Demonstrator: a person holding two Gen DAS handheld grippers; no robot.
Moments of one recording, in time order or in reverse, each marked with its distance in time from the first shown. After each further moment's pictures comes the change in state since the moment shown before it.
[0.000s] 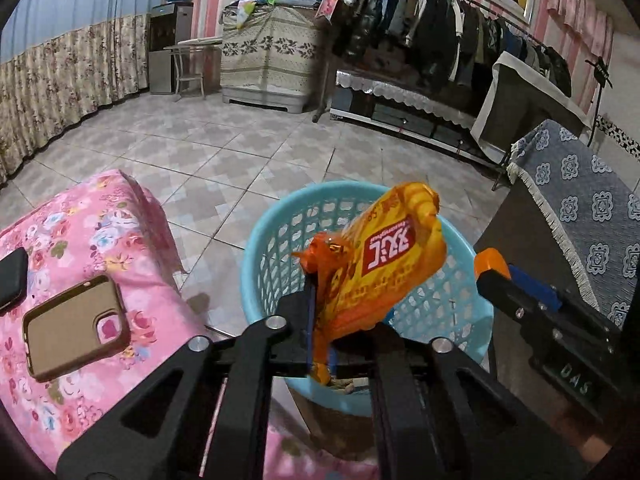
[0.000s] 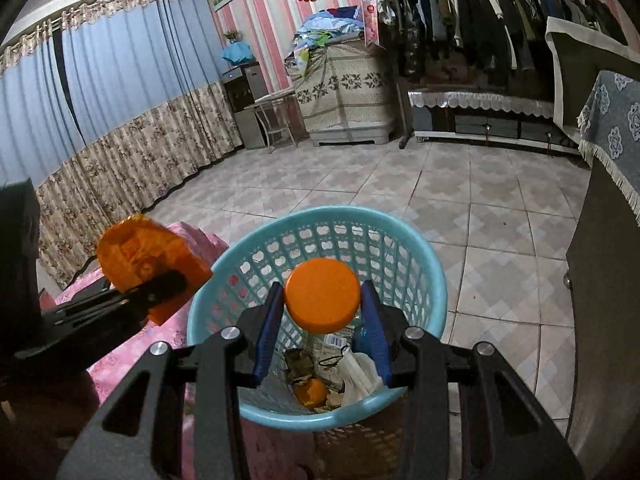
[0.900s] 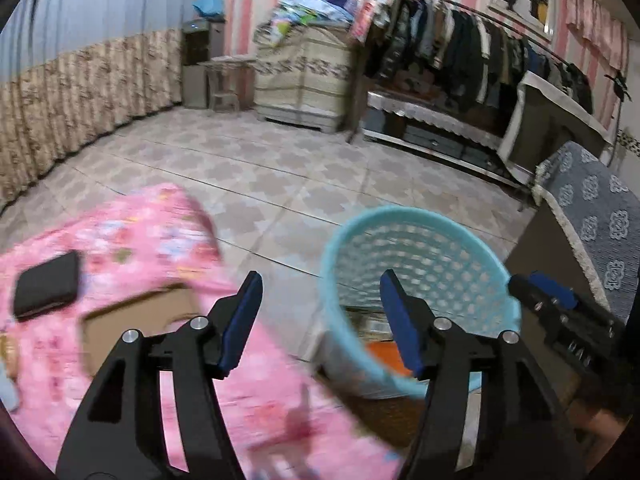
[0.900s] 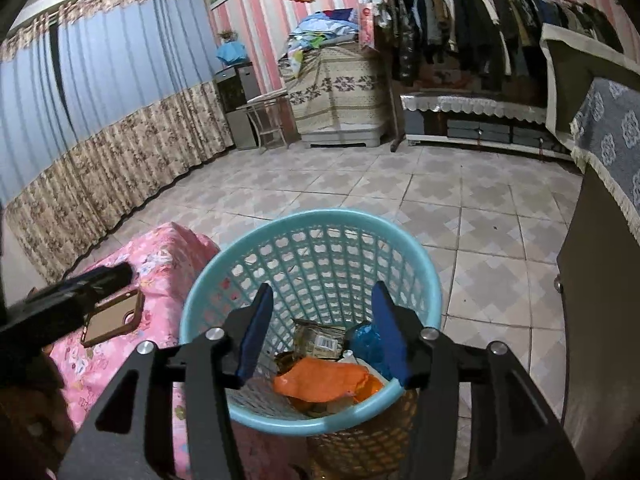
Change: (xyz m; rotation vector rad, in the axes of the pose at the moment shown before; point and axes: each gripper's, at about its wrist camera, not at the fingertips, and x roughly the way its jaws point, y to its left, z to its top) left arm -0.057 0.051 -0.001 -0.036 -0.093 0.136; right arm -0.003 0.016 0.007 -0.029 -0.018 -0.031
